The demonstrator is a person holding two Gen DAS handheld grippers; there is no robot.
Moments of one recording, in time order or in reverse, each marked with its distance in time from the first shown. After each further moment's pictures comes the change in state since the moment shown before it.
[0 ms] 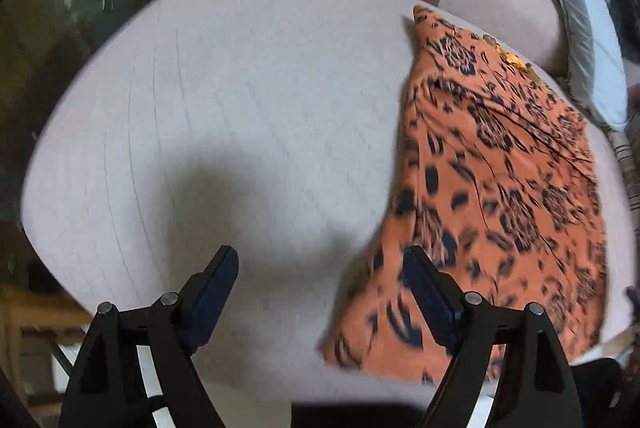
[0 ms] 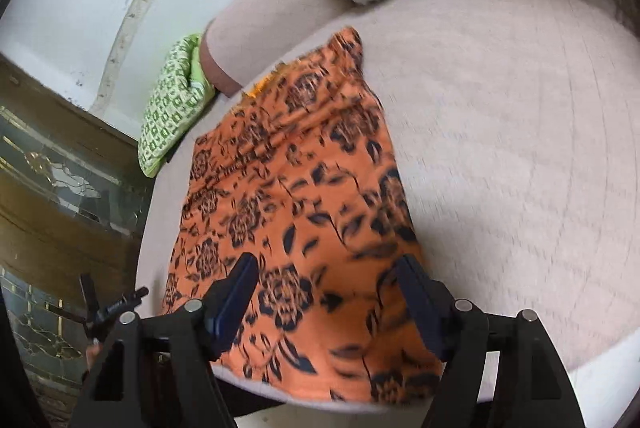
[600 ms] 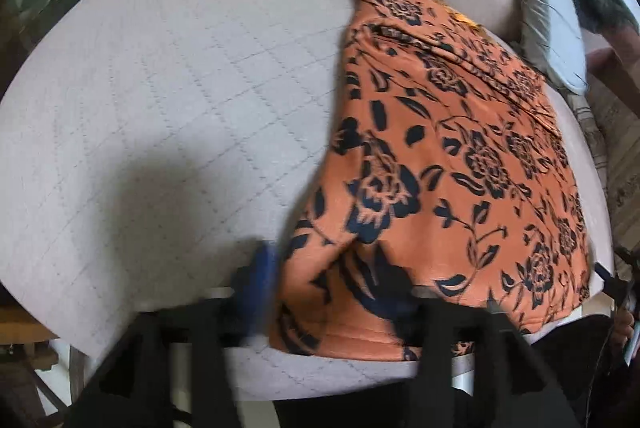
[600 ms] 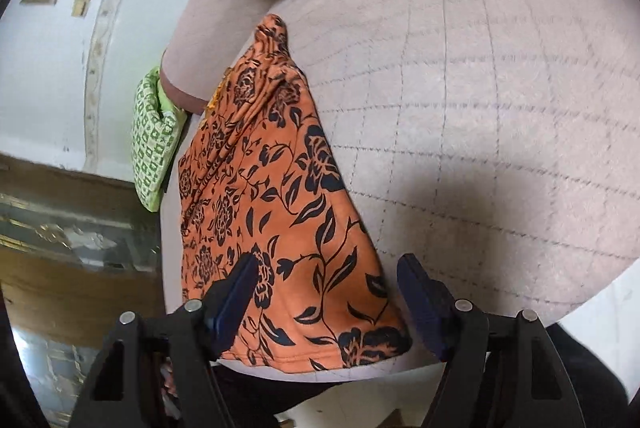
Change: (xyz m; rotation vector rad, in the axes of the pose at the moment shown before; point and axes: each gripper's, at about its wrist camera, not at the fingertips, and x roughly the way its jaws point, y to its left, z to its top) left arm 0.038 -0.026 -0.025 0.107 0.038 -0.157; right arm -0.001 -0.068 -0.025 0.272 0.048 0.064
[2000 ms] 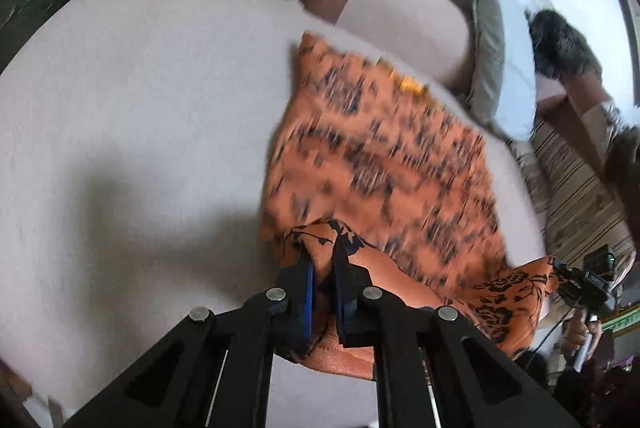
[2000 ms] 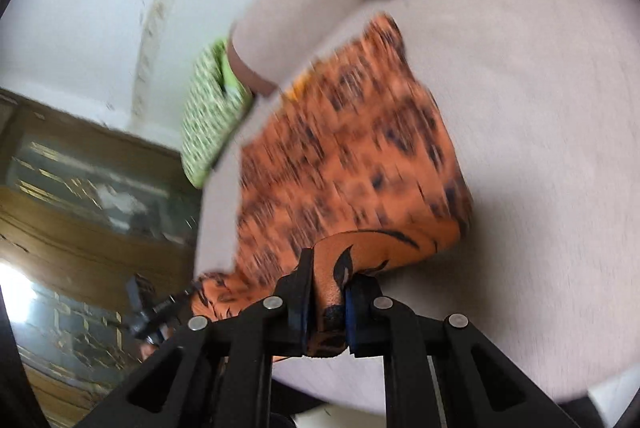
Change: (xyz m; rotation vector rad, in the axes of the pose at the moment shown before) left arm -0.039 -0.011 0.115 -0.017 -0.060 -0.246; right arm 0.010 0.102 0.059 -0.187 0.002 0.159
